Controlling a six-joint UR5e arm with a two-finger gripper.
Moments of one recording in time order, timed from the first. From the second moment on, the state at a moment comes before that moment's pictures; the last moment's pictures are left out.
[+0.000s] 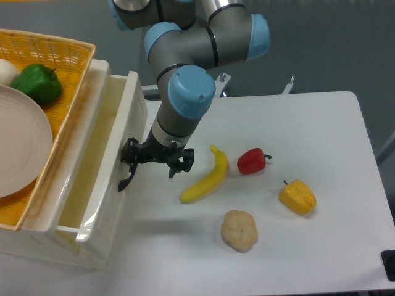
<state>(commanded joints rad) 2.36 -1.85 -1.56 -1.34 1.23 0.32</state>
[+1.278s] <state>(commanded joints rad) 2.47 -1.87 -1.53 -1.34 1.24 0.35</state>
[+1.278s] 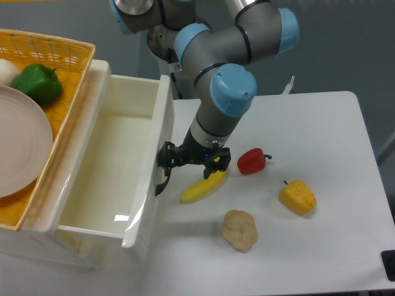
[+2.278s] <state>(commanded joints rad) 2.54 -1.89 -1.53 -1.34 1.15 0.39</state>
